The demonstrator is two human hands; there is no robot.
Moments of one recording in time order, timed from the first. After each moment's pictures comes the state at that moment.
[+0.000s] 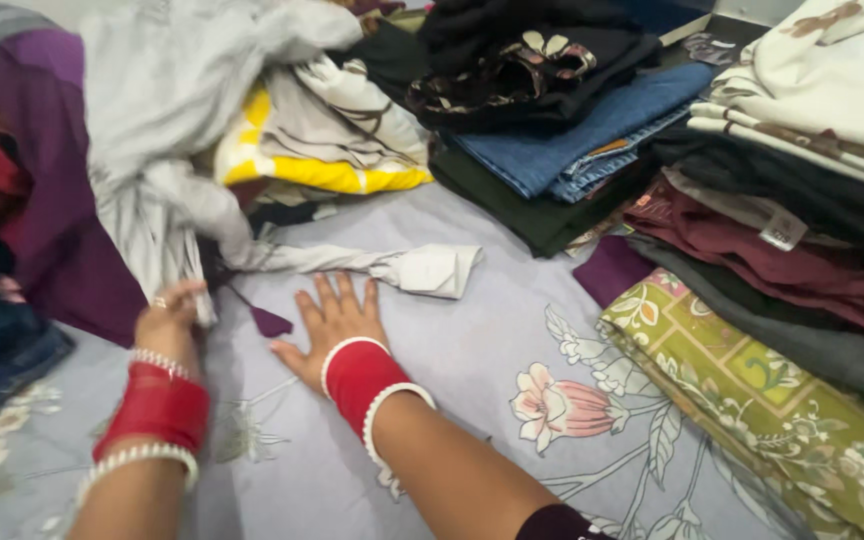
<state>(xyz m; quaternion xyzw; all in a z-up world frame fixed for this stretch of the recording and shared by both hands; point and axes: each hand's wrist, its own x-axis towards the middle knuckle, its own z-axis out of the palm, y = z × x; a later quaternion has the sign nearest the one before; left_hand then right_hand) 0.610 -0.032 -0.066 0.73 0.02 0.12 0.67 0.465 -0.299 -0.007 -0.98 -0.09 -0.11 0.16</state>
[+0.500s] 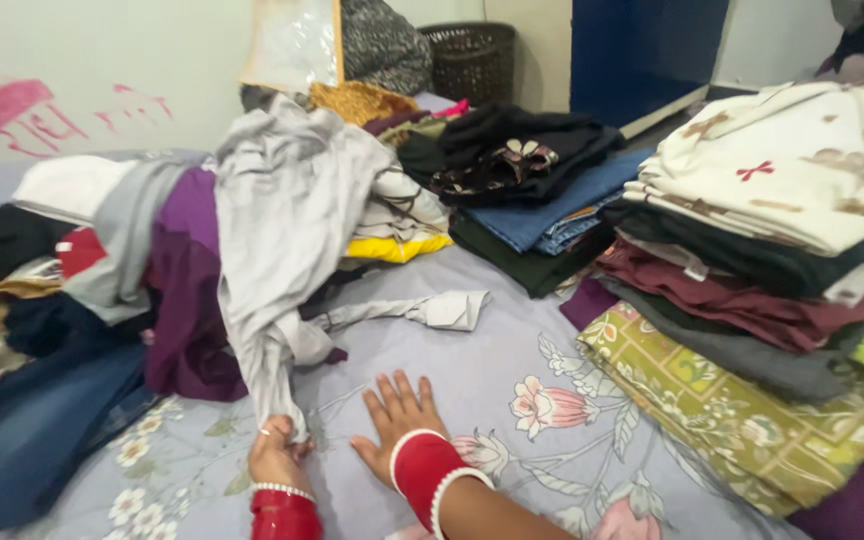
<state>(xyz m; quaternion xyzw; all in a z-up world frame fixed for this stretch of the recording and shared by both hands) 0.427 -0.082 -0.105 0.54 0.09 0.20 0.81 0.327 -0.311 0.002 -0.98 -0.12 -0.06 0.15</state>
